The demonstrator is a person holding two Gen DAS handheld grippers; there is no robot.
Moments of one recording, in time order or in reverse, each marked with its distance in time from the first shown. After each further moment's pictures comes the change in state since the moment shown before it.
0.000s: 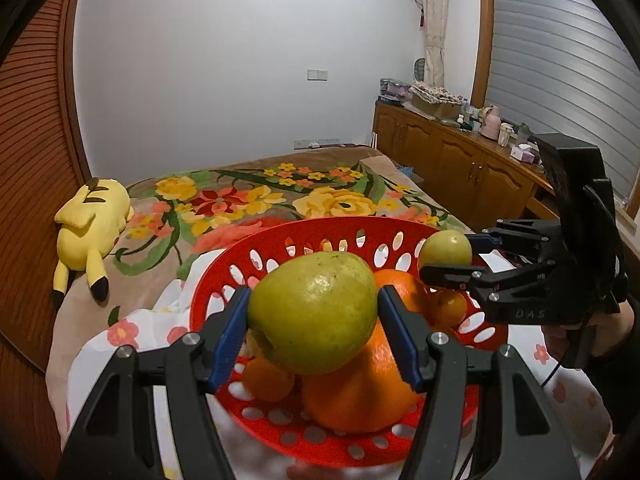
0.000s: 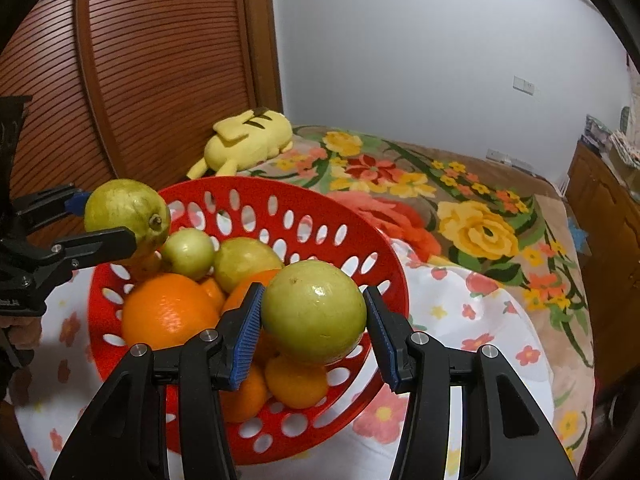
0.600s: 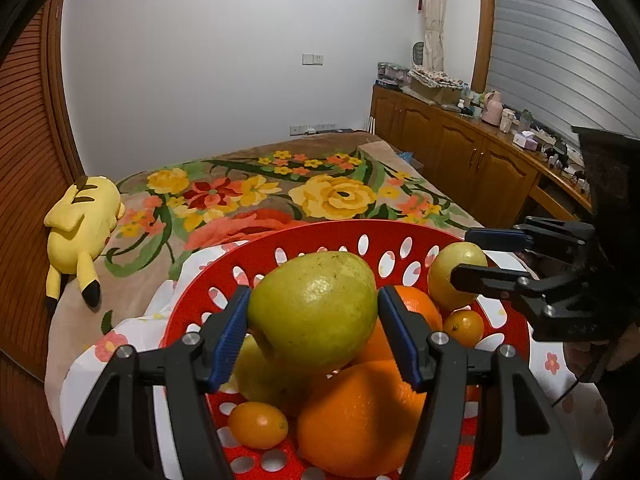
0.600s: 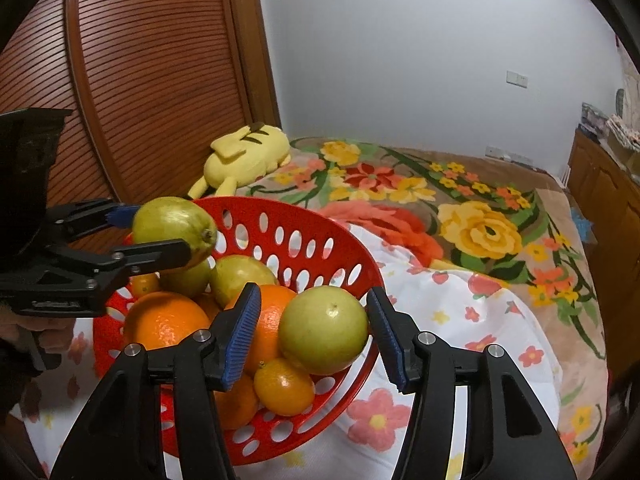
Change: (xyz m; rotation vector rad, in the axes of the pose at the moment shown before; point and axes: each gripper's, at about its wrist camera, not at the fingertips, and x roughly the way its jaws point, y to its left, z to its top) left arm 0.040 -0.004 0.020 0.017 0.062 -0.004; right arm -0.012 -0.014 0.003 0.062 -0.056 0.031
